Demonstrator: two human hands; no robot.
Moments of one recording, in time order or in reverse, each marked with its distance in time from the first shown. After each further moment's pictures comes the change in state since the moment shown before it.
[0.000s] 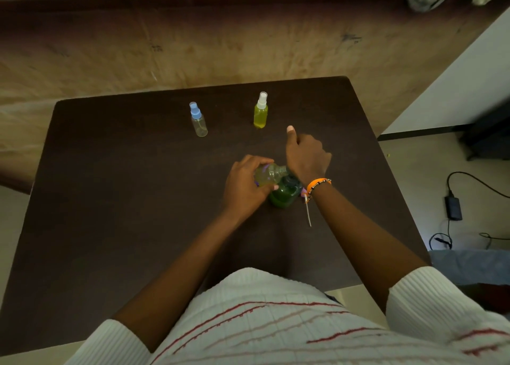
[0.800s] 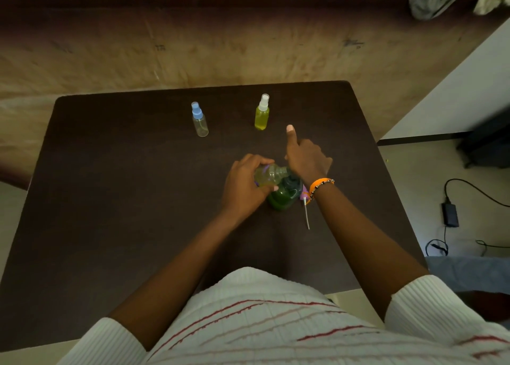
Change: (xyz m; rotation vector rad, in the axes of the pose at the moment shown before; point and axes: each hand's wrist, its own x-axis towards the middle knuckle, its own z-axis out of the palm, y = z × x) left_hand -0.001 0.004 -0.002 -0.012 0.009 0.016; right_hand 0.004 -0.002 -0.006 -0.071 -0.174 0.073
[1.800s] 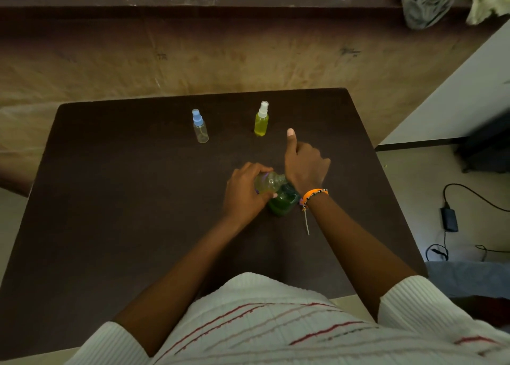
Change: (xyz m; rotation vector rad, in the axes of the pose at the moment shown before) left_hand -0.001 -0.007 0.006 0.048 -0.010 -0.033; right_hand -0.009 -0.002 0.007 -0.001 0.232 -0.119
